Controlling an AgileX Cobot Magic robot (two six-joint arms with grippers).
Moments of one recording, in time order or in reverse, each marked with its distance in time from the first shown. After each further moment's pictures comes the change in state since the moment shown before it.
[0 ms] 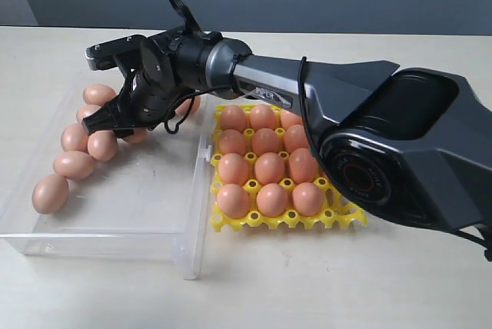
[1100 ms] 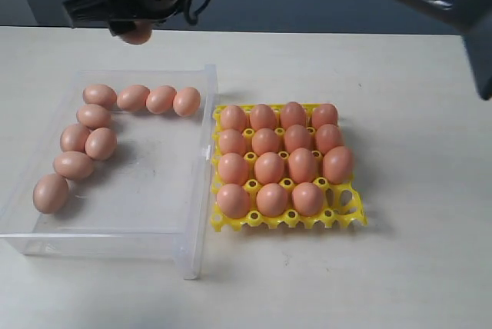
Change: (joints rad) left arm 0.000 0.000 0.000 0.000 0.000 0.000; right arm 0.004 -0.438 0.115 -0.226 0.168 0.082
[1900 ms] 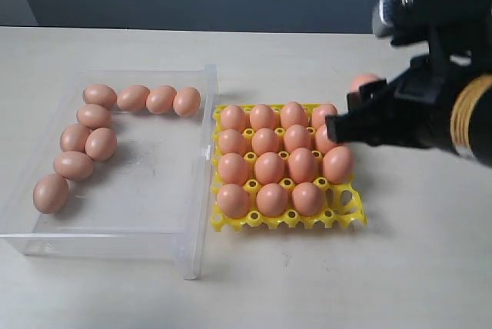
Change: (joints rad) left arm 0.000 0.000 0.000 0.000 0.000 0.000; right arm 0.000 -0.971 1.393 -0.984 -0.313 1.132
